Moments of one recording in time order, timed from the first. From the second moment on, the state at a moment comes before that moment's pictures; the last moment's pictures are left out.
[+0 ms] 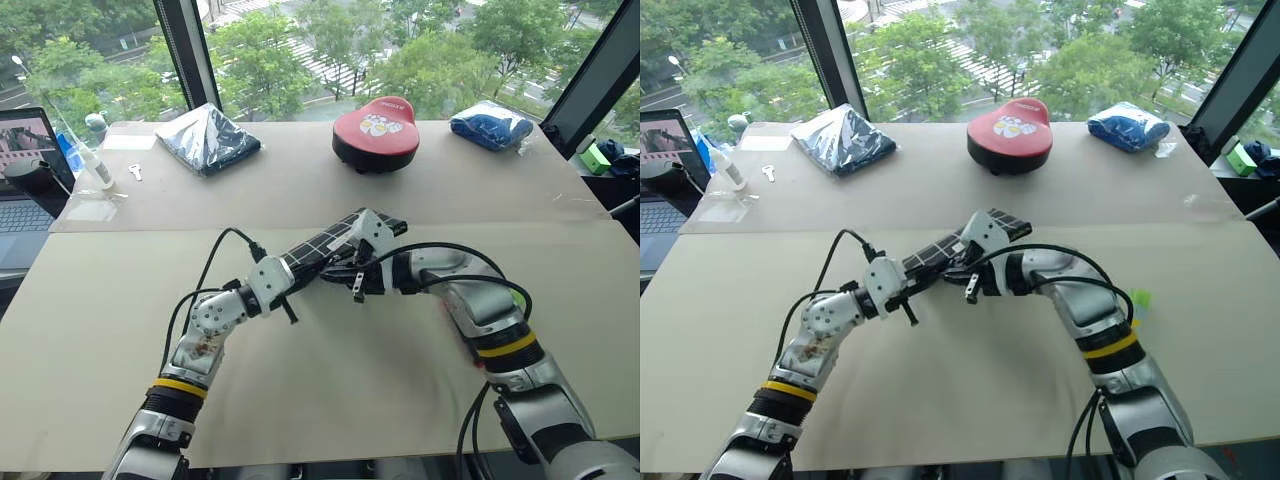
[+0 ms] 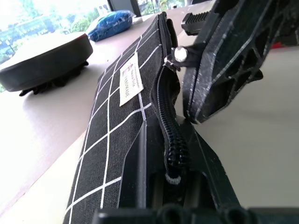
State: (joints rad) left arm -0.35 0.35 -0.17 0.19 -0.08 -0.22 -0.75; right arm -0.67 -0.40 0.32 0.00 0.24 0.70 0.92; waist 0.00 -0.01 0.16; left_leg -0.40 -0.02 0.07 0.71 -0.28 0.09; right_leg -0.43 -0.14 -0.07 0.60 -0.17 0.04
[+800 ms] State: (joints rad) left arm -0.32 0.30 -0.18 0.17 -0.09 -0.22 -0.75; right arm -0.28 -0.88 -0.41 -0.53 0.63 1.23 0.87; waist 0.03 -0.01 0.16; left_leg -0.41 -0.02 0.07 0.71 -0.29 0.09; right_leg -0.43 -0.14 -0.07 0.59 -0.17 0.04
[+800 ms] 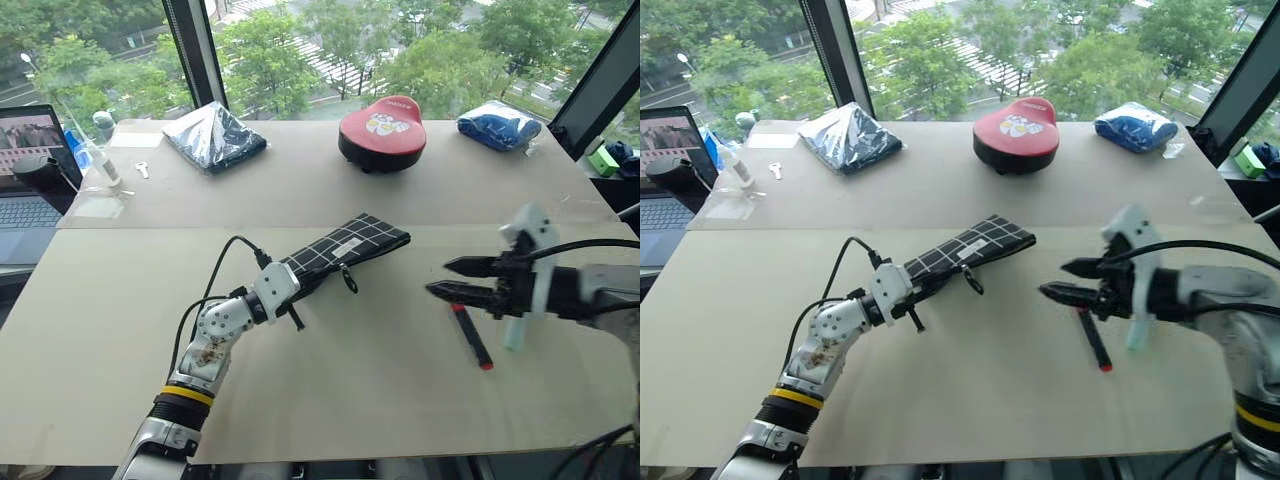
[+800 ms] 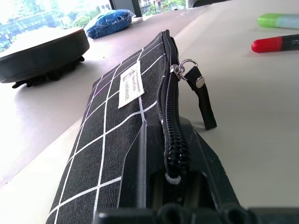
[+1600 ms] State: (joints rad) left arm -0.40 0.23 -0.19 0.30 -0.10 -0.29 -0.80; right arm -0.06 -0.71 -0.48 -0.48 0.35 1.29 0.33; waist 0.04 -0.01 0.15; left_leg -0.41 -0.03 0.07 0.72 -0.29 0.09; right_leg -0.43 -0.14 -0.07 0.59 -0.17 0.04
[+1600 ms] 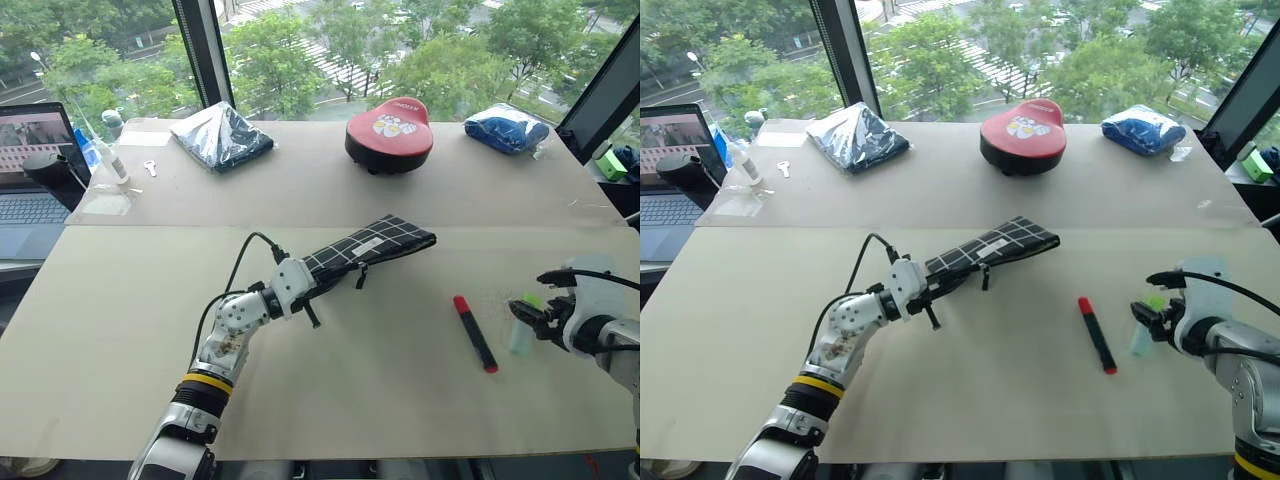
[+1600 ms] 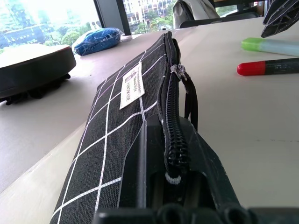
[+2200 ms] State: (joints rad) left arm -0.40 0.25 -0.18 0.30 -0.11 -0.28 -0.80; right arm -0.06 -0.61 -0.40 -0.42 0.30 1.24 0.26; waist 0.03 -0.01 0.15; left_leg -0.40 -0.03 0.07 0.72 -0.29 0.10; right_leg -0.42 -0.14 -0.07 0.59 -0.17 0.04
